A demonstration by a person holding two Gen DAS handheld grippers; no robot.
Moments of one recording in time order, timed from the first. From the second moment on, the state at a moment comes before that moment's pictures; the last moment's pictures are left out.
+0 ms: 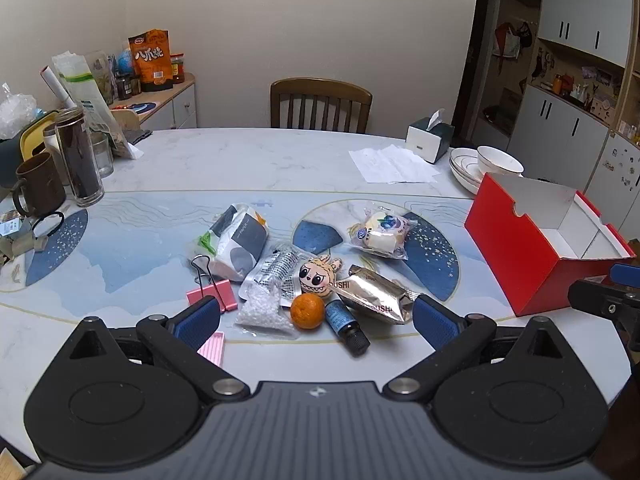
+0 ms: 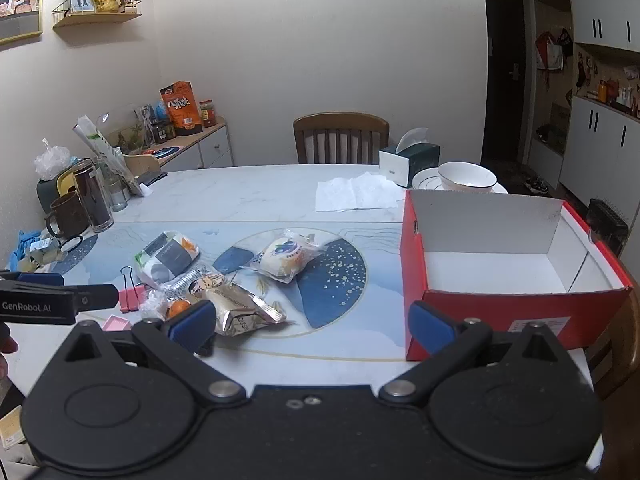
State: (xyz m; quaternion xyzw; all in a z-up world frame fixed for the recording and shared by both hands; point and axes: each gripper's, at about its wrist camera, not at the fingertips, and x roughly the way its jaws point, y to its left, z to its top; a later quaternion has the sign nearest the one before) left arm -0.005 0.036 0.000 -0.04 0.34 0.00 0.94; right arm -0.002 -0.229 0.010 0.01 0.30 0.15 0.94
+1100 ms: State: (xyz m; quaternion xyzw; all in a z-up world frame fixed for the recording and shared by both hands) left arm 0.086 0.140 -0.076 0.03 0.39 -0.06 0.92; right arm 0.086 -0.123 -0.031 -0.03 0.37 0.15 0.92
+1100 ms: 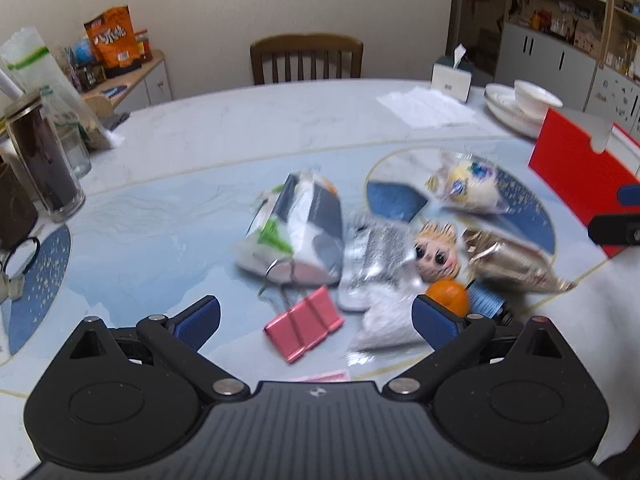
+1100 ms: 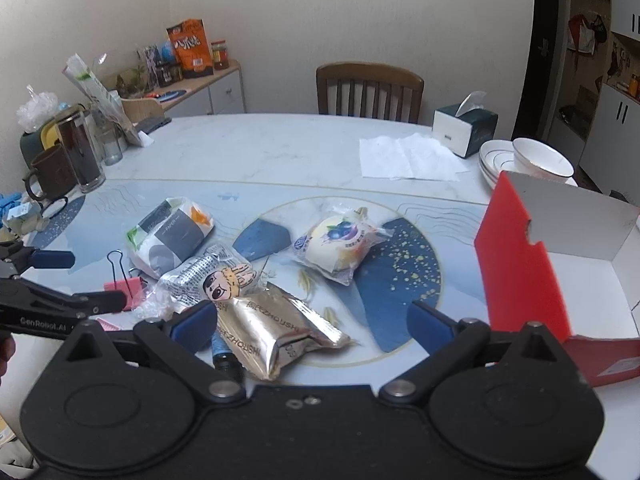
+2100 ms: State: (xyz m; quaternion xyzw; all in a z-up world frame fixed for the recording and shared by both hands) left arm 0.056 0.145 -0.116 0.04 0.45 -0.09 0.89; right arm 0.122 -0.060 -0.093 -0.10 0.42 0.14 0.89
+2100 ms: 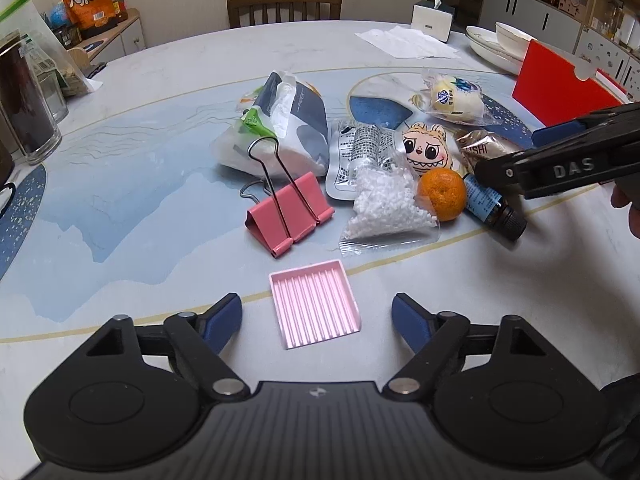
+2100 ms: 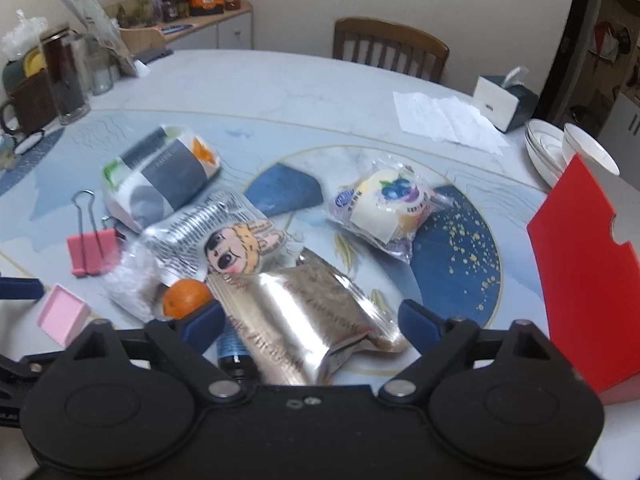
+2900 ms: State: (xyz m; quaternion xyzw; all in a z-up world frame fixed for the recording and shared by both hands) left arm 0.065 0.152 -0.112 0.04 0.44 -0.09 0.89; right arm 0.129 -0.072 -0.081 -0.05 0.44 0.12 0.89
